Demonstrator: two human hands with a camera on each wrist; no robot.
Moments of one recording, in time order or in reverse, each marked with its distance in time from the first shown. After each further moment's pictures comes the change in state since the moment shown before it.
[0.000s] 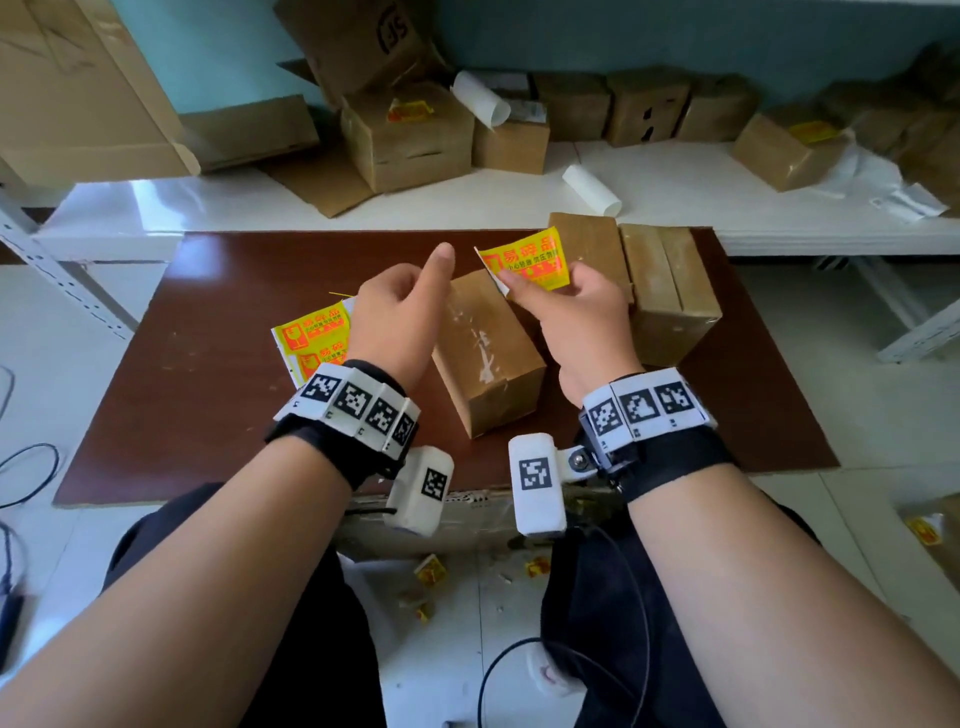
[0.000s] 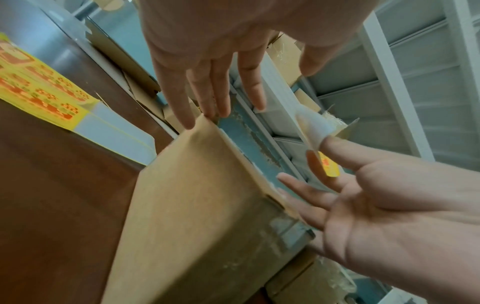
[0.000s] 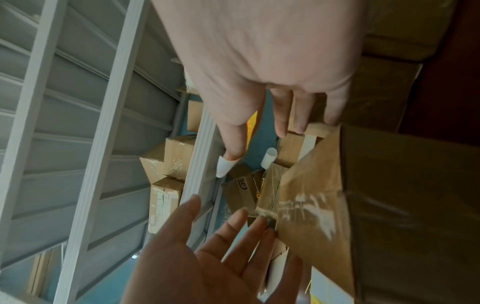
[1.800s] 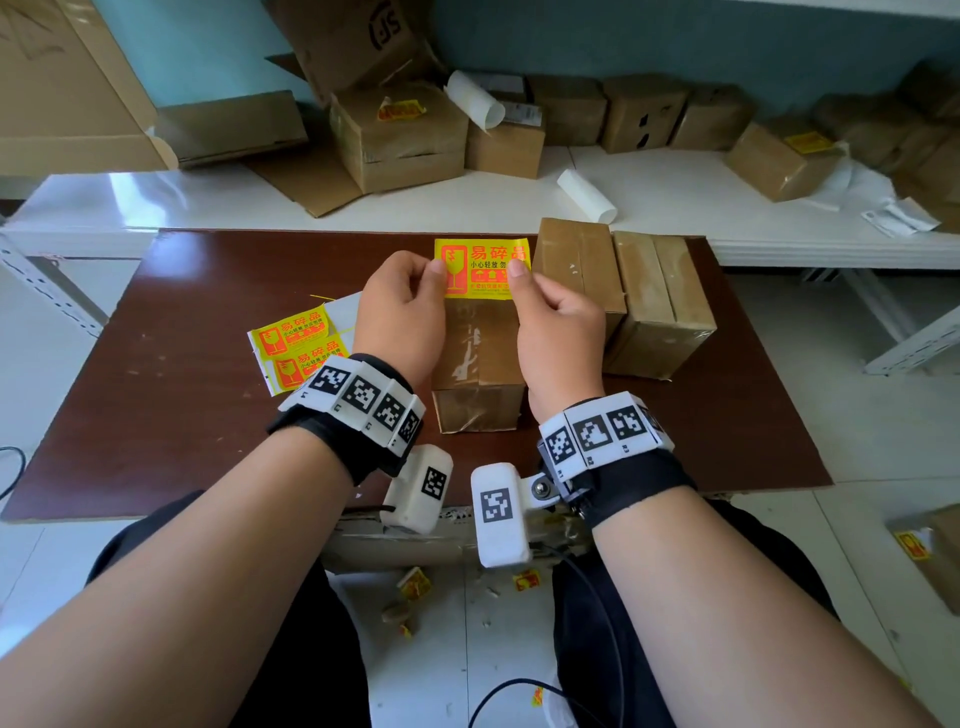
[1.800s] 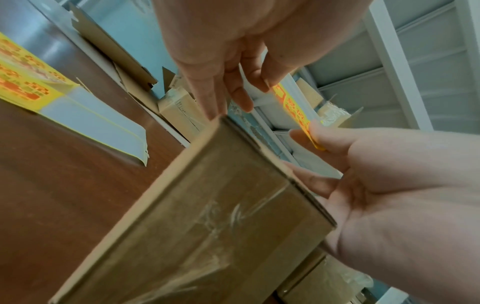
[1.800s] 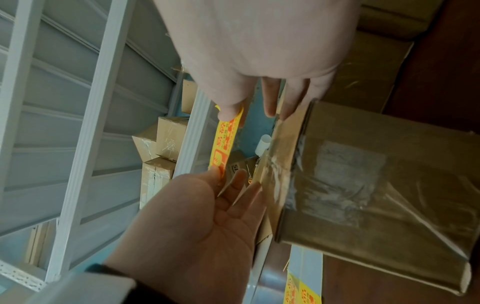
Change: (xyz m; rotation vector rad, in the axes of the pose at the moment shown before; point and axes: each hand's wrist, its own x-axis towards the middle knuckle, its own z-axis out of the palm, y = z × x) left_hand 0.021 -0.009 0.024 0.104 0.042 0.109; right_hand 0.007 0.020 0.019 0.053 0.126 -0.100
